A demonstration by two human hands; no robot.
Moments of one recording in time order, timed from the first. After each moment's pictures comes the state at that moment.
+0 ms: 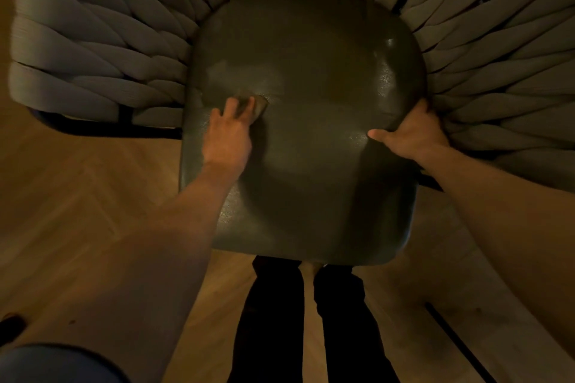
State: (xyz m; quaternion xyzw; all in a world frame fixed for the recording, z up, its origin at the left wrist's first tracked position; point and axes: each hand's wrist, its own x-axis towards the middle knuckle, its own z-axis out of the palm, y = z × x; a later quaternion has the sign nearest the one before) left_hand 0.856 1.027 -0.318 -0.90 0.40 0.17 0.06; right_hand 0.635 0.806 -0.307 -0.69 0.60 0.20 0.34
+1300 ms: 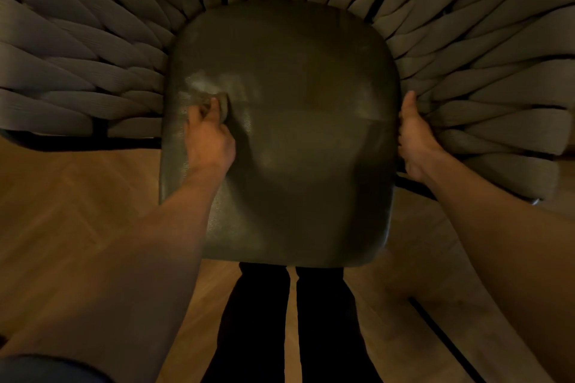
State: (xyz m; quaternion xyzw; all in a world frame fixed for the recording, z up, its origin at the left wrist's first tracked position) left_hand 0.854 1.009 -0.324 -0.95 0.26 0.17 -0.11; right_hand 0.584 0.767 -0.366 -0.38 0.70 0.03 0.61
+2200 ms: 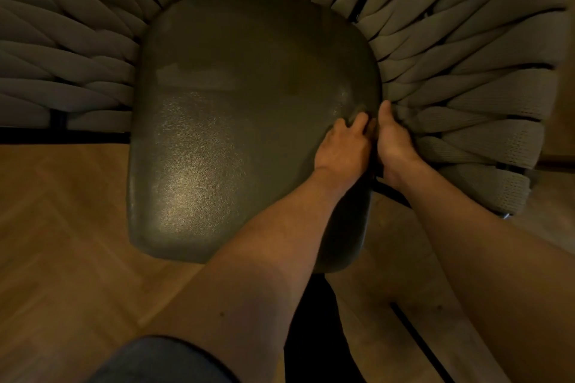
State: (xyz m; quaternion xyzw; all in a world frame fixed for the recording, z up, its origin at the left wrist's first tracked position) left_hand 0.671 0.857 -0.313 -0.78 0.54 0.31 -0.07; right_hand 0.605 0.787 -0.319 -0.42 0.69 0.02 0.59
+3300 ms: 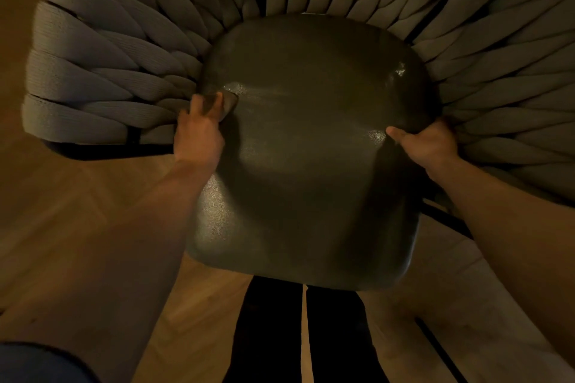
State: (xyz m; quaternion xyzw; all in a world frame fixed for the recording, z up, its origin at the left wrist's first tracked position) left_hand 0.931 1.033 -0.326 -0.92 0.35 0.14 0.07; right_hand 0.648 0.765 -0.343 -0.61 0.67 0.09 0.41
